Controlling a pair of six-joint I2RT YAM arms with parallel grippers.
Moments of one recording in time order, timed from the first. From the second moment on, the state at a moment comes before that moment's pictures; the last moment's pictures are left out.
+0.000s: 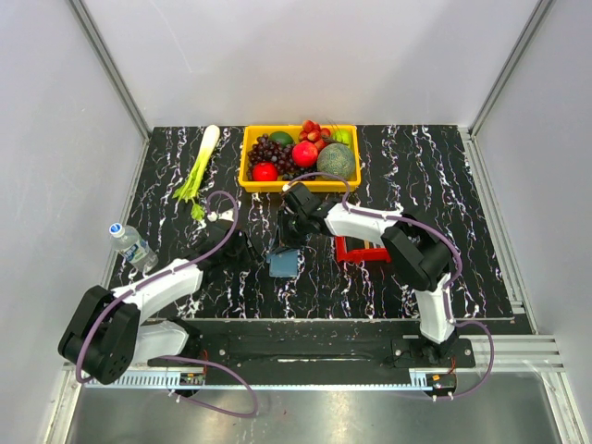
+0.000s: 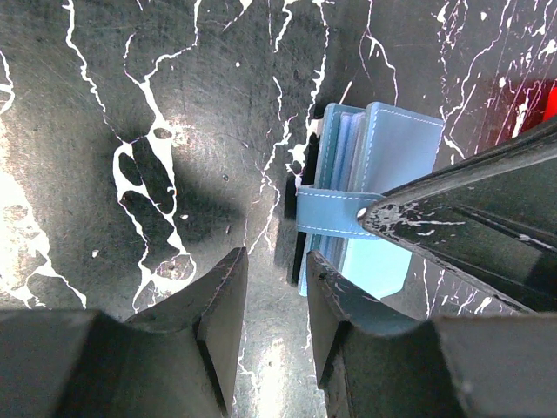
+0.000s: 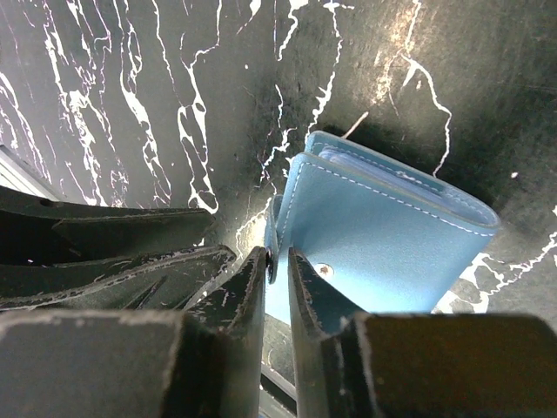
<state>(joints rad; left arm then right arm) -0.49 1.19 0.48 -0.14 0.02 -0.78 0.81 2.02 1.39 -0.29 -0.32 0.78</state>
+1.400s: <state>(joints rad) -0.49 1.15 0.48 -0.02 0.10 -0.73 0.81 1.92 1.35 -0.34 -0.20 0.74</state>
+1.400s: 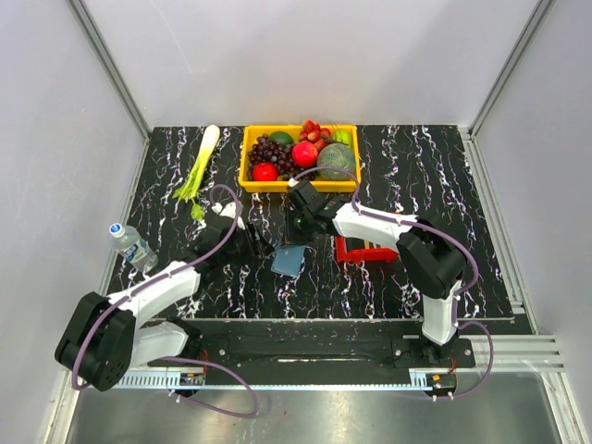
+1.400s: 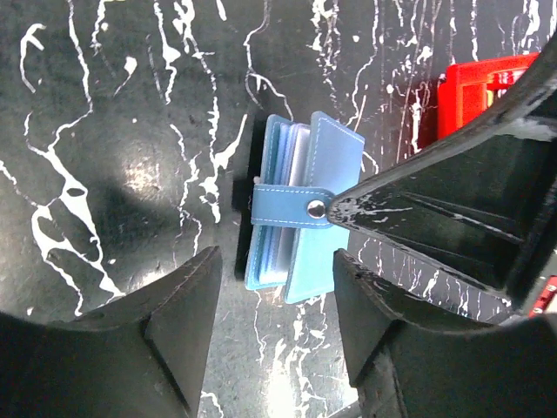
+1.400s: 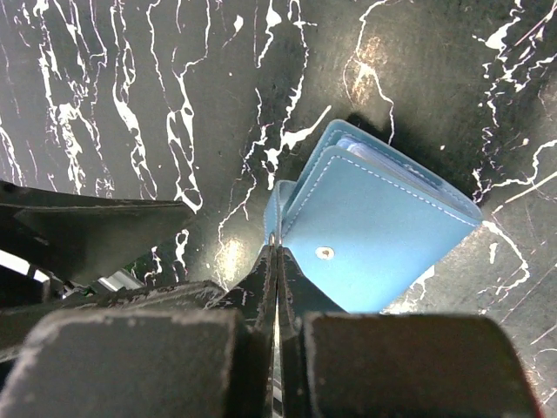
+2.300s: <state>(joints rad) -0.58 1.43 0.62 -0.11 0.02 -0.65 0.81 1.92 1.33 -0.31 -0.17 0.72</state>
